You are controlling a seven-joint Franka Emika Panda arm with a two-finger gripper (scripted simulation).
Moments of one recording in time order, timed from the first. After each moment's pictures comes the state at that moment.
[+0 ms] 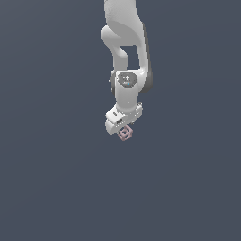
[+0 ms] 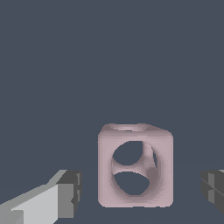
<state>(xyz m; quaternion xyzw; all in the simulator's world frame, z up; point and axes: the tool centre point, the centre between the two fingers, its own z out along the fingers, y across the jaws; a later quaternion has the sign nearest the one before) -0.067 0.023 0.085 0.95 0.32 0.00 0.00</state>
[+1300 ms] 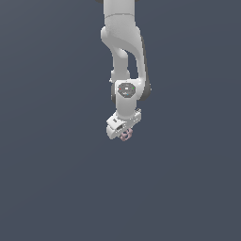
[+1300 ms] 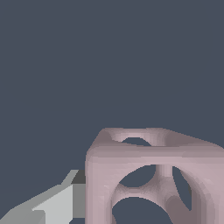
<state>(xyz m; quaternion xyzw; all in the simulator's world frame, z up) -0.067 0.023 0.041 0.95 0.32 0.00 0.00</state>
